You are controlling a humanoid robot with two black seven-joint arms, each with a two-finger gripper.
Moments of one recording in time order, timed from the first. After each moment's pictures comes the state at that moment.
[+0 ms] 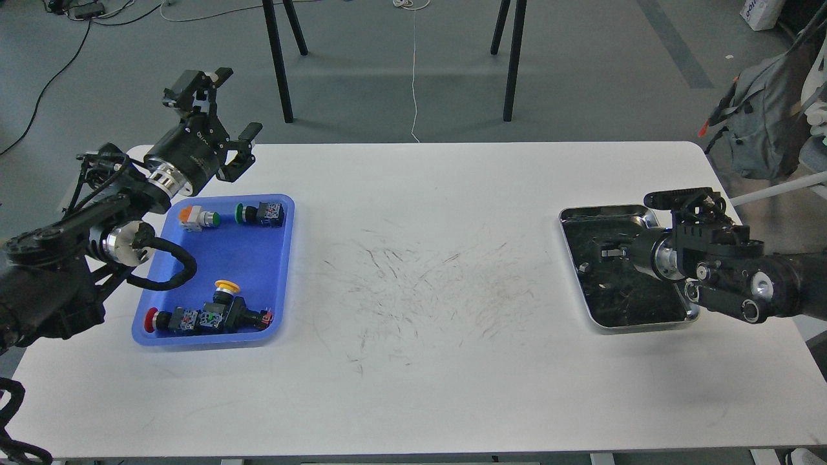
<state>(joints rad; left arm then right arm) -0.87 0.43 -0.33 -0.66 0.06 -0.35 -0.49 1.12 -0.44 -0.58 0.78 -0.94 -0.03 0.08</state>
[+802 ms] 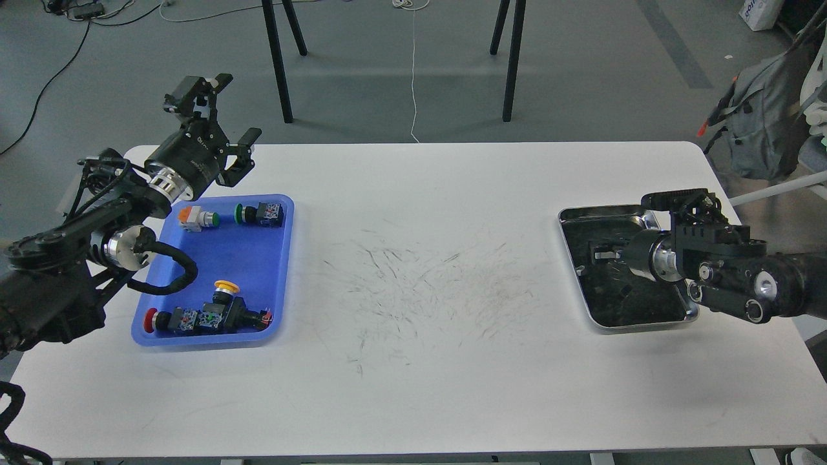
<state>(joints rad) -0.86 0.43 -0.33 -0.67 0.06 -0.34 -0.49 1.13 -0.45 -0.58 0.79 -0.94 0.00 0.16</state>
